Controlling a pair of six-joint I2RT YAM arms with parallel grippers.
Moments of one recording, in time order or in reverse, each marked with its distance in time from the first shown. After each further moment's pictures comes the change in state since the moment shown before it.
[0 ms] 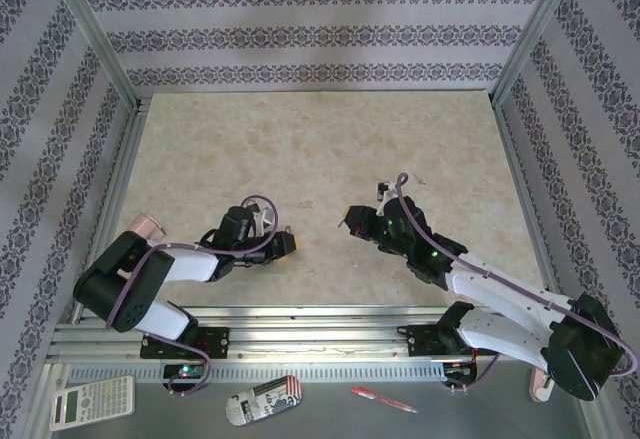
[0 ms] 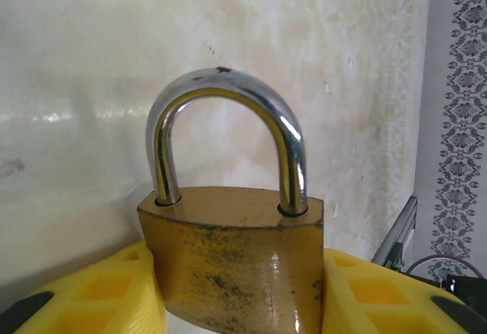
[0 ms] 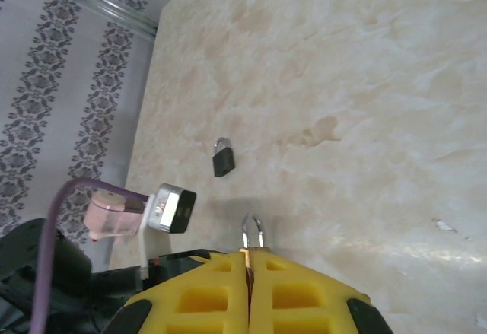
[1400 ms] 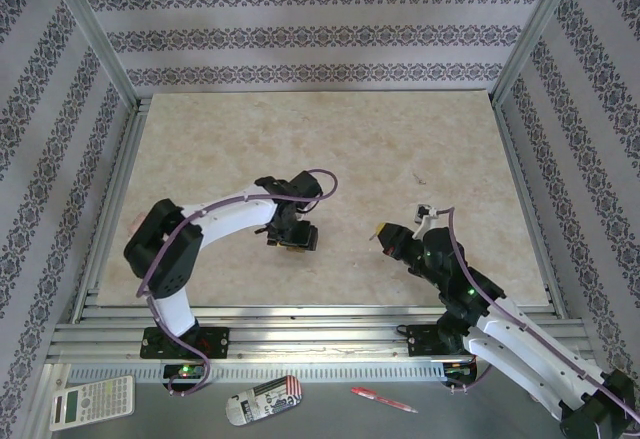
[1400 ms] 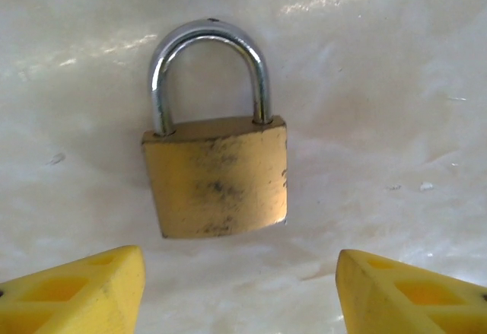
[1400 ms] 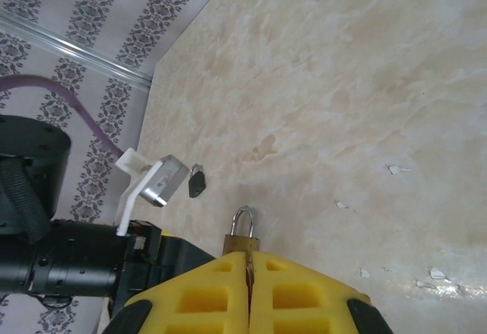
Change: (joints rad) left arm -0.232 0.312 0.858 -1.294 -0.431 0.326; right arm -0.090 -0.494 -0.240 -0.169 0.035 0.027
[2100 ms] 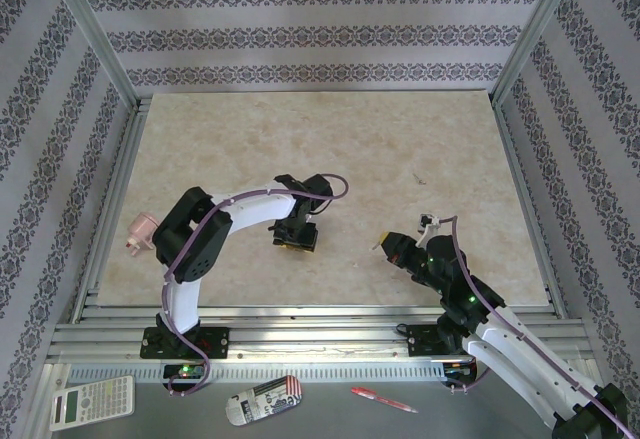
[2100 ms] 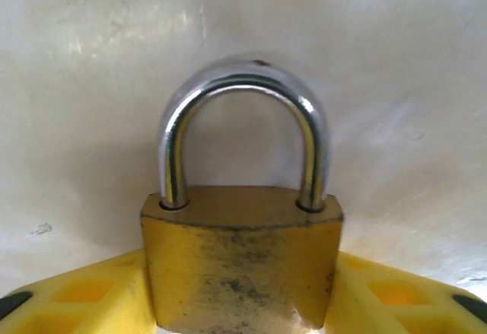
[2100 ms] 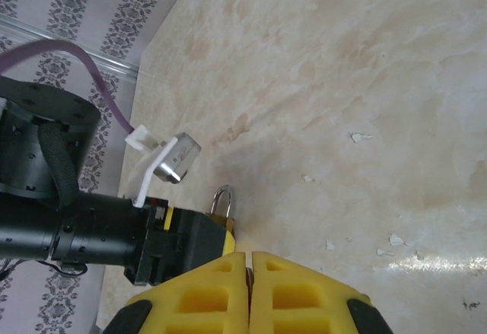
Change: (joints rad) left arm -0.010 0.166 0.103 -0.060 -0.074 0.005; right arm -0.069 -0.082 -0.097 -0.018 -0.087 0.027
